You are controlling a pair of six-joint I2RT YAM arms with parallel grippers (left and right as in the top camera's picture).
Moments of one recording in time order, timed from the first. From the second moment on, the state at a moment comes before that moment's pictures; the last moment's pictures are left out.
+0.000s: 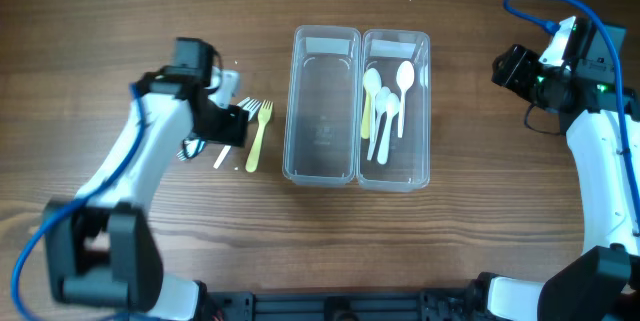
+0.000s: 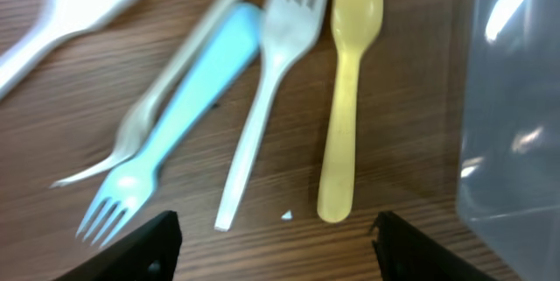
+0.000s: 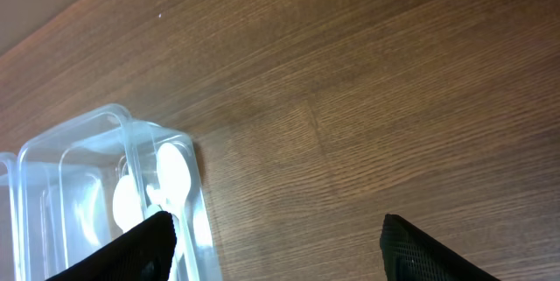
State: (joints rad) left arm -0.12 1.67 1.16 -0.91 0.09 0.08; right arm -0.24 1.49 1.18 -0.63 -0.19 0.27
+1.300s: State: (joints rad) left arm -0.14 1.82 1.10 -0.69 0.05 0.42; right arm -0.24 1.49 1.18 -0.64 -0.19 0.27
